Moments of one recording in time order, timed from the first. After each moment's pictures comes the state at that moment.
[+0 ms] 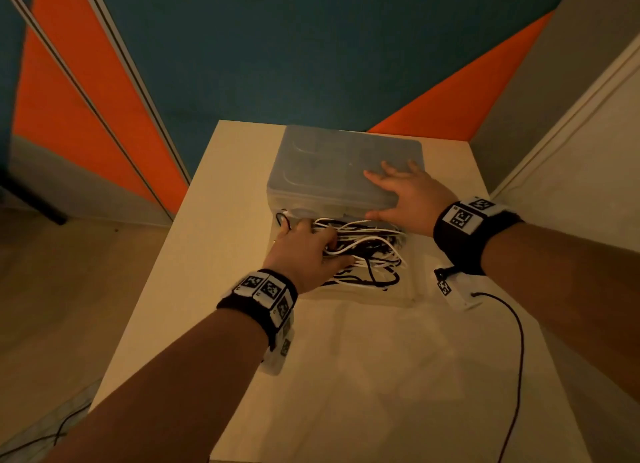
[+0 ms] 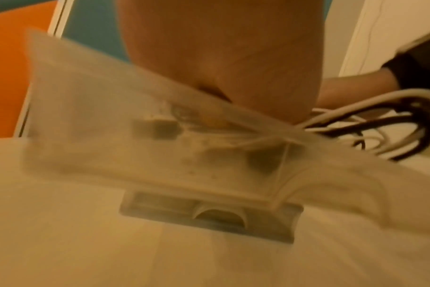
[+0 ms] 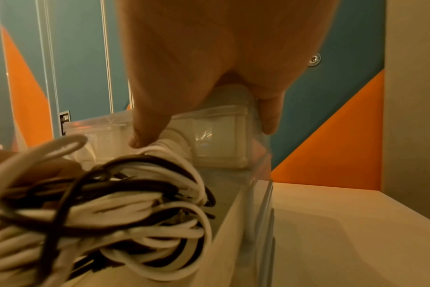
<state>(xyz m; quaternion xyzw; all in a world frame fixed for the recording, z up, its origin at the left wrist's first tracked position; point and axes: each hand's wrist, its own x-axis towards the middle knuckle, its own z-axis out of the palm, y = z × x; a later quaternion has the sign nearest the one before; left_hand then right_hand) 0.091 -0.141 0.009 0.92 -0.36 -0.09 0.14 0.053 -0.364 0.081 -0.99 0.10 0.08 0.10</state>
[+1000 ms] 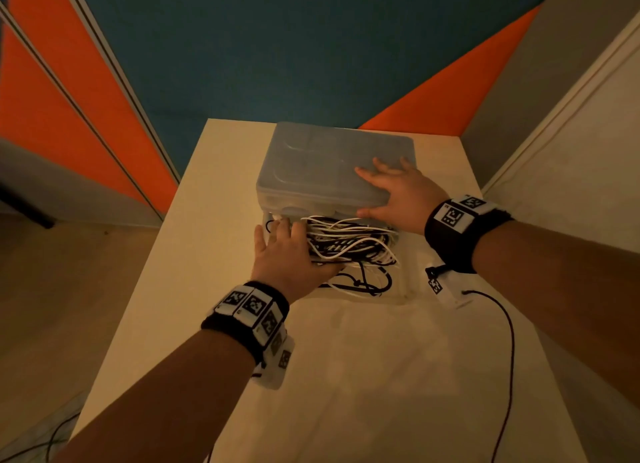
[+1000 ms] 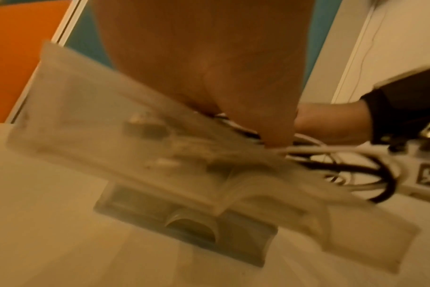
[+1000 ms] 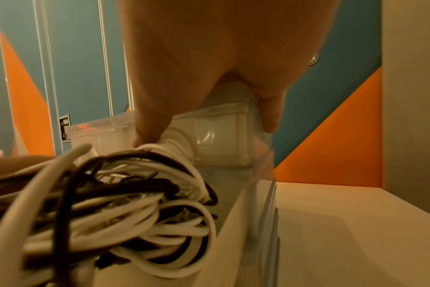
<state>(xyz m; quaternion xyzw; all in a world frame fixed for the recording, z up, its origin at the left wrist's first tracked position) 0.079 -0.136 0.001 0.95 -0.26 -0.08 0.12 0.054 -0.364 0.077 -0.99 0.11 0.07 0.11</state>
